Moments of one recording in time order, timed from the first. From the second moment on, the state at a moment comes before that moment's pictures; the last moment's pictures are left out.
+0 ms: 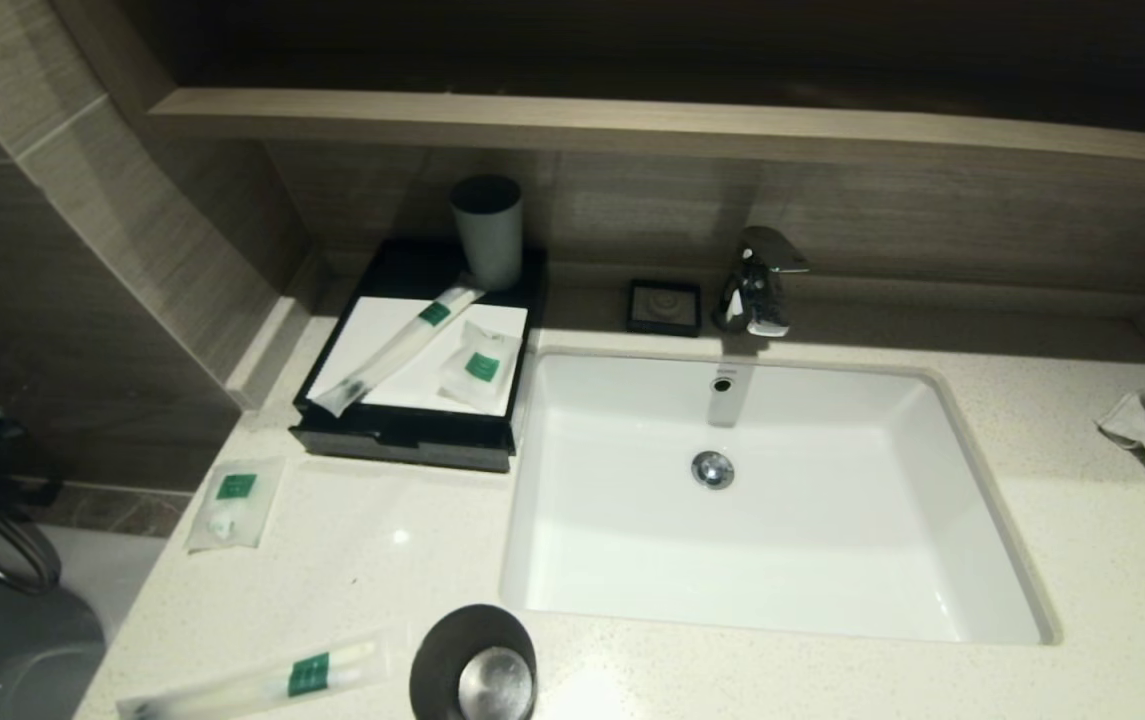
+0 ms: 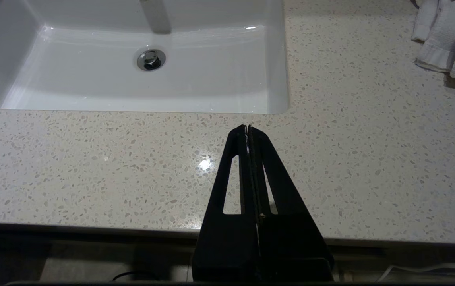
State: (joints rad) left arm 0.01 0.00 0.00 -0.01 0.01 0.00; right arm 0.00 0.00 0.00 0.00 -0.01 0.04
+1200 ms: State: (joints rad) left arm 0.01 0.00 -0.20 0.02 0.00 0.01; right arm 0.00 0.00 0.00 0.00 -0.01 0.04
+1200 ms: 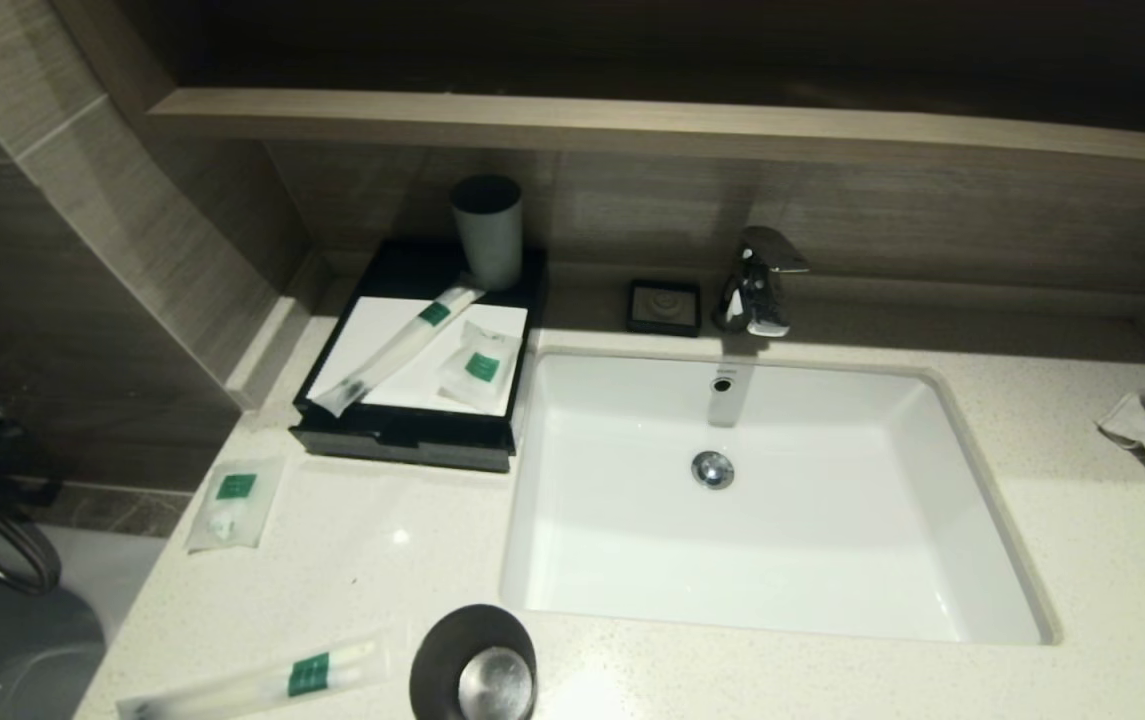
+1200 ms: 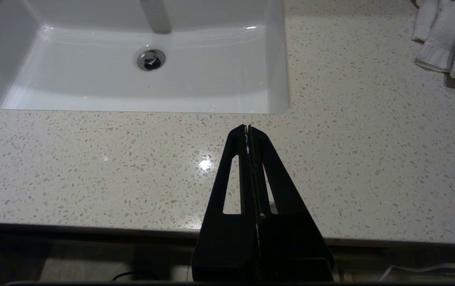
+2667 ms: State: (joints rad) left arm 0.01 0.33 -0.84 0.34 -0.10 -0.09; right arm 0.00 0.00 0.00 0.00 -0.01 0.04
